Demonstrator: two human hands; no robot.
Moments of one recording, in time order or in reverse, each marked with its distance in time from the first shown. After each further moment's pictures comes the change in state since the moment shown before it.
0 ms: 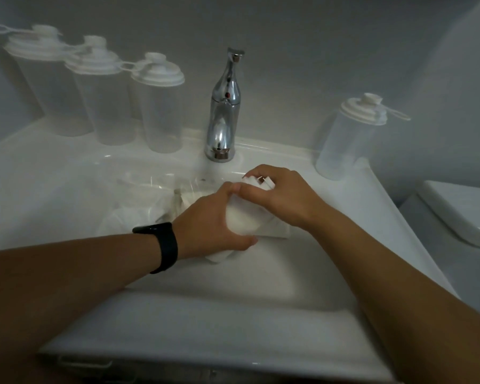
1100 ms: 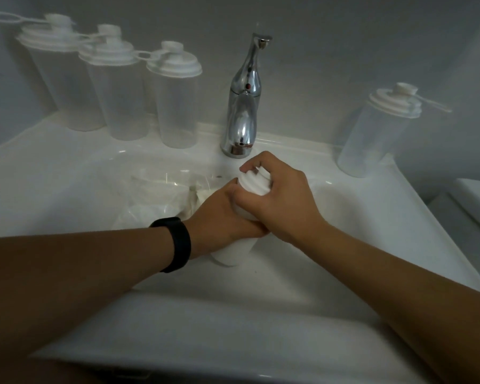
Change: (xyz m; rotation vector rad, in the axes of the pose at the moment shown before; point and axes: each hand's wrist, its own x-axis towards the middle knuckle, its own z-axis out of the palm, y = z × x) left_hand 0.003 -0.004 -0.006 -0.456 -0.019 0.123; right_hand -0.005 -0.022 0.047 0.068 0.266 -0.203
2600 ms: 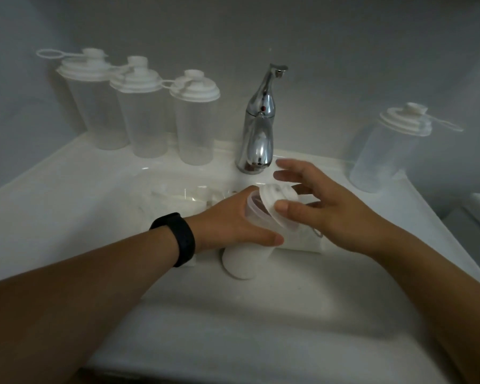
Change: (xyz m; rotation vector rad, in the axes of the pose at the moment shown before) left_hand 0.005 0.018 -0.030 0.148 -0.177 -0.176; right_hand 0.000 -0.005 -0.061 0.131 -0.382 0.064
